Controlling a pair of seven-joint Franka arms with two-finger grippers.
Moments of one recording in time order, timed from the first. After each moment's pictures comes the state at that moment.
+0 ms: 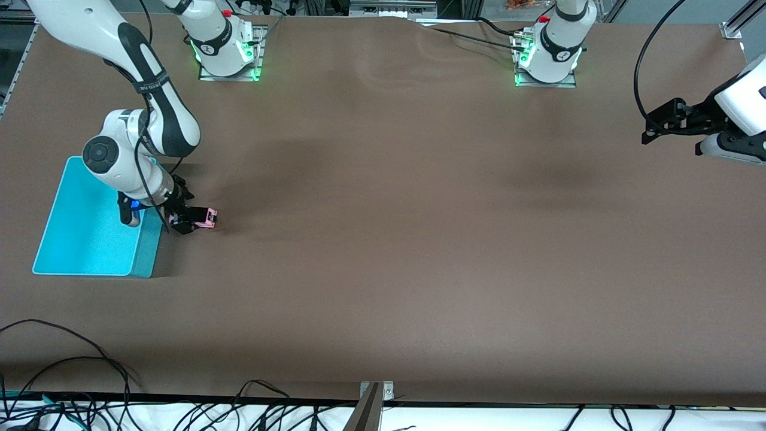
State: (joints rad) left arm 0.05 0.05 -0.08 -1.49 -0.03 1.45 0.15; right arm -0.02 0.36 0.02 -2.24 -0.01 2.61 1.27
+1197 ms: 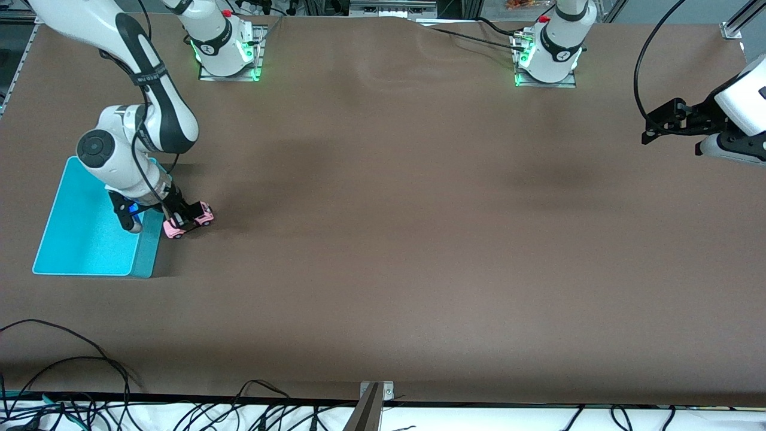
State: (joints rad) left arm 0.05 0.05 -0.08 -1.49 -0.03 1.45 0.15; right arm -0.01 0.30 0.03 -2.22 -0.03 2.58 1.01
